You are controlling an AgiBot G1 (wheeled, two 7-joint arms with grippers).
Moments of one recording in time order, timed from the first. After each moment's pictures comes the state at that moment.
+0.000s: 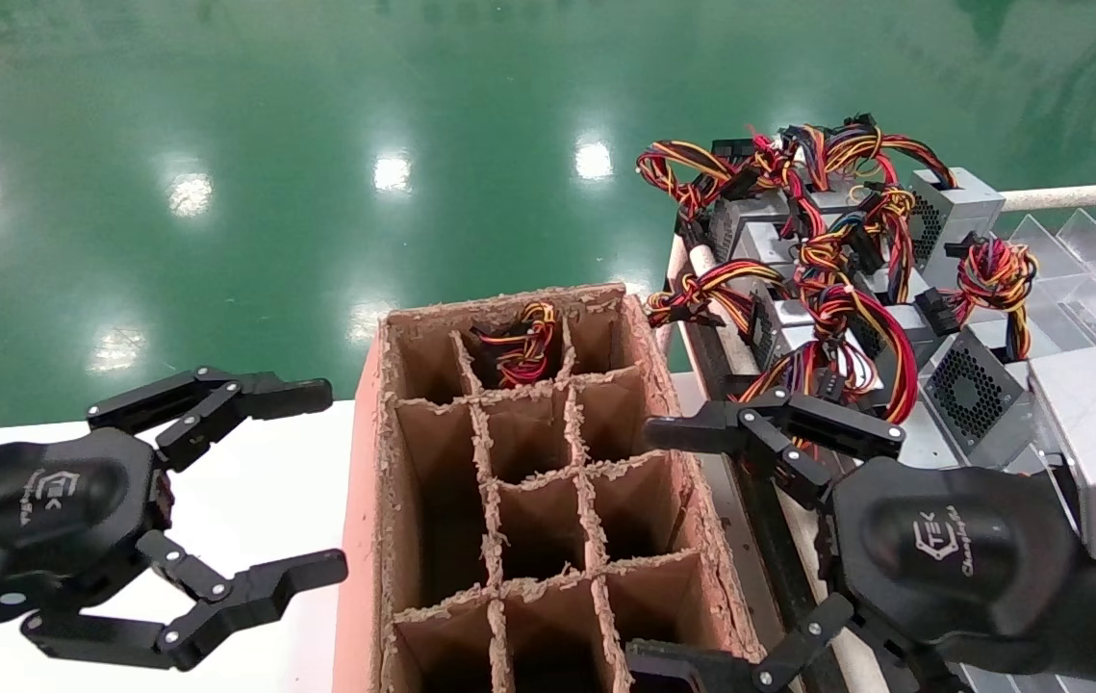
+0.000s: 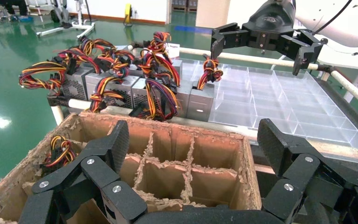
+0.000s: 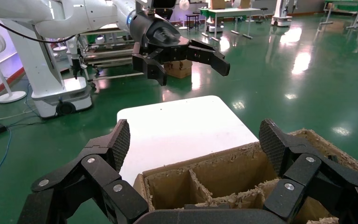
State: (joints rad) left arm -1.08 0.53 0.43 -1.21 0.60 1.39 -0.10; right arm 1.07 -0.61 -0.28 1.28 -0.73 -1.49 0.19
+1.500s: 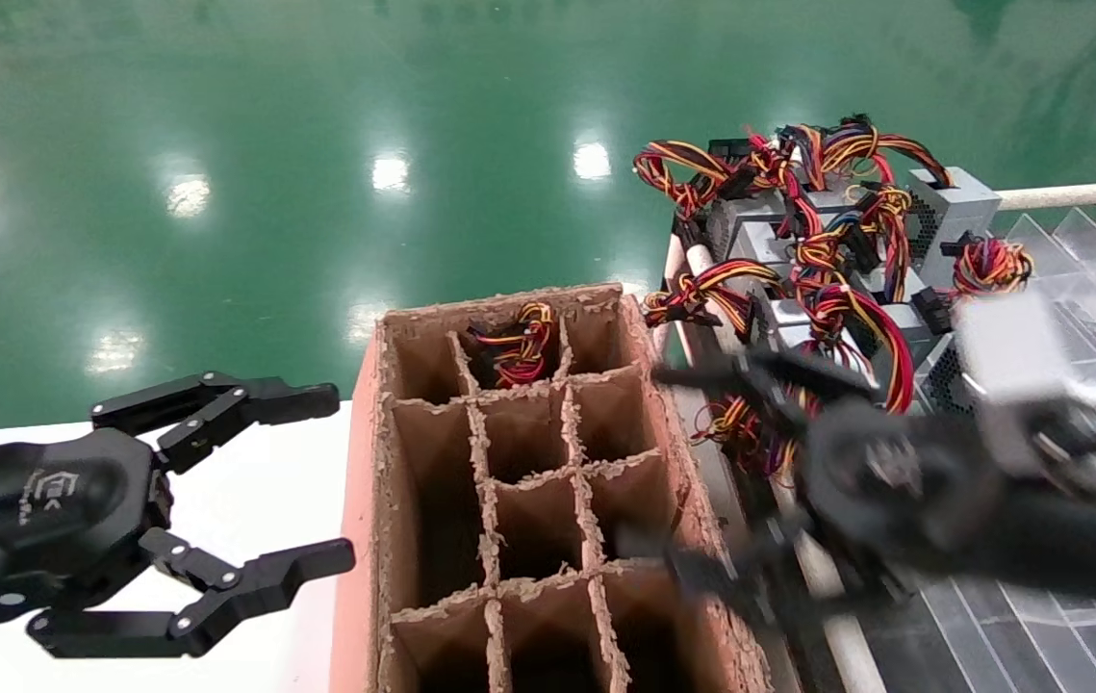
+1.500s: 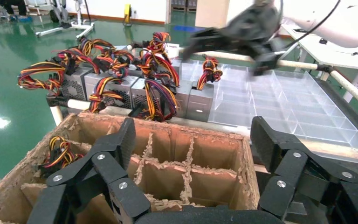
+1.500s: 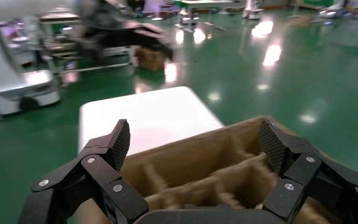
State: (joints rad) left arm -1.08 0.53 0.43 -1.21 0.60 1.39 -0.10; right arm 1.17 -0.70 -0.32 1.18 -0.86 -1.40 0.14
